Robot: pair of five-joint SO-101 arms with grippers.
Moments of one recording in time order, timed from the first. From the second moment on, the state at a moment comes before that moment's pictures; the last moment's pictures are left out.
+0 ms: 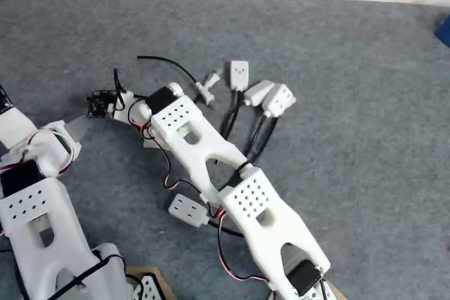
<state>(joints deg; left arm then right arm) -36.2 -45.1 52.0 51.0 8.9 -46.9 59.0 -56.8 77.5 48.0</state>
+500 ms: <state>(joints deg) -36.2 -45.1 52.0 51.0 8.9 -46.5 59.1 -59.2 81.2 41.7</state>
